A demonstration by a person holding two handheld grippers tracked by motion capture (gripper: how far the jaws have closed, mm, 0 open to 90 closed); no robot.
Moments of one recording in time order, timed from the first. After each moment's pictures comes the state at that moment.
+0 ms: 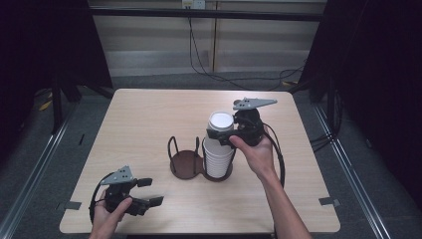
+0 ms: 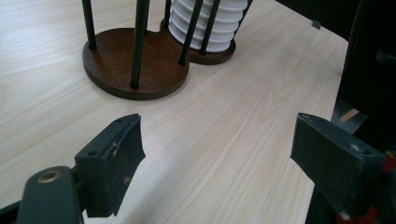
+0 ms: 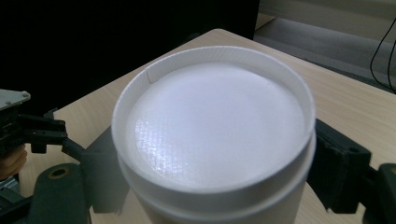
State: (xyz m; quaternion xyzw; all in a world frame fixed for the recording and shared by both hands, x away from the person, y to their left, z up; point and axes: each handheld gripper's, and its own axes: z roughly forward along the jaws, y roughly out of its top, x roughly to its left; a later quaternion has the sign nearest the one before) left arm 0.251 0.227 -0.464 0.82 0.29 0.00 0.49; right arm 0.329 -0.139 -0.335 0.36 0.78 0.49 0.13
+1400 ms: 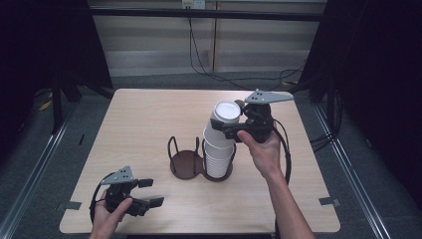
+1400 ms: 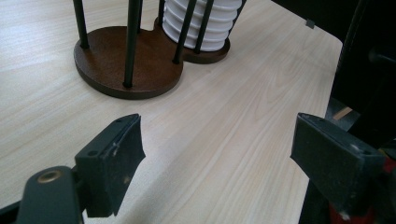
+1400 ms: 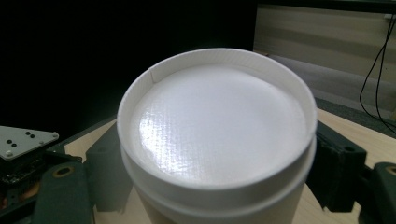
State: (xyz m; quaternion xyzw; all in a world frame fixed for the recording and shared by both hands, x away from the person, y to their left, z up) left arm 0.251 0.226 -0.464 0.82 0.29 -0.01 0.49; right arm 0.314 -0.150 -0.302 0.35 0.74 0.55 0.16
